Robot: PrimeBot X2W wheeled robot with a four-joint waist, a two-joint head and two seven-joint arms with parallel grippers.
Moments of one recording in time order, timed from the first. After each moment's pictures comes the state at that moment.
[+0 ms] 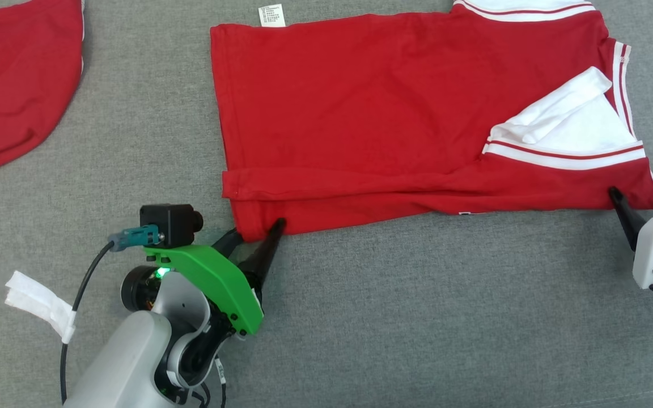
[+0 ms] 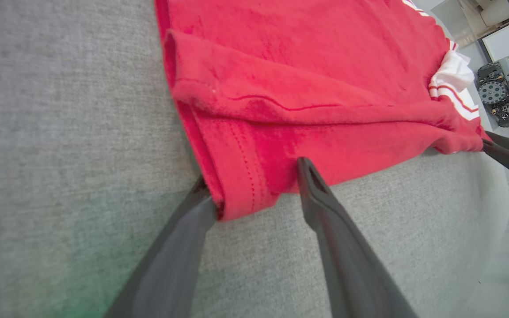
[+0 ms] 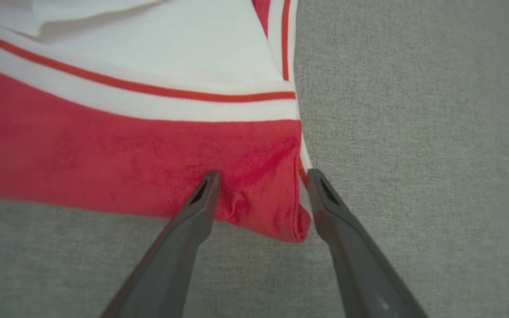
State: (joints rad) left arm -0.35 0.28 -0.53 0.07 -0.86 0.08 0.29; right arm -0.26 -0.50 0.00 0.12 0.35 0.13 0.46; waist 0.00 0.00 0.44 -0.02
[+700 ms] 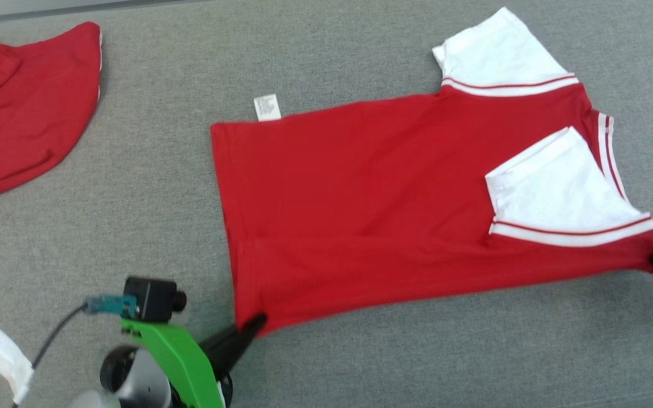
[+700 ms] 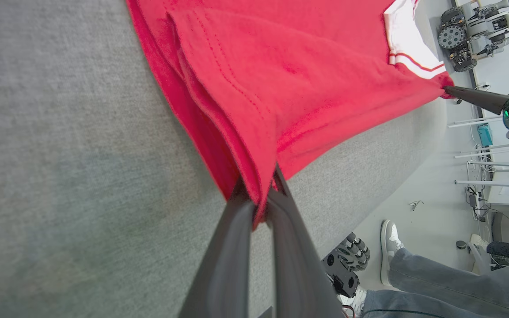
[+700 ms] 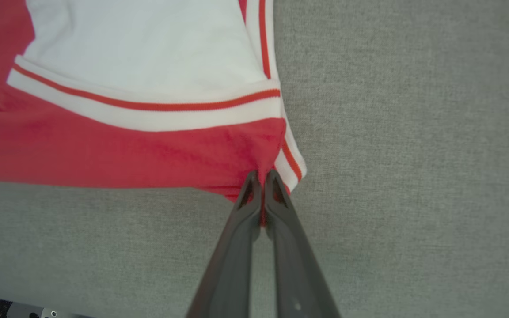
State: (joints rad) left arm -0.12 0.48 -0.52 -0.18 -1.05 -0.01 0.46; right arm -0.07 -0.76 0.03 0.01 0.77 0.13 0.63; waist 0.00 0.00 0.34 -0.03
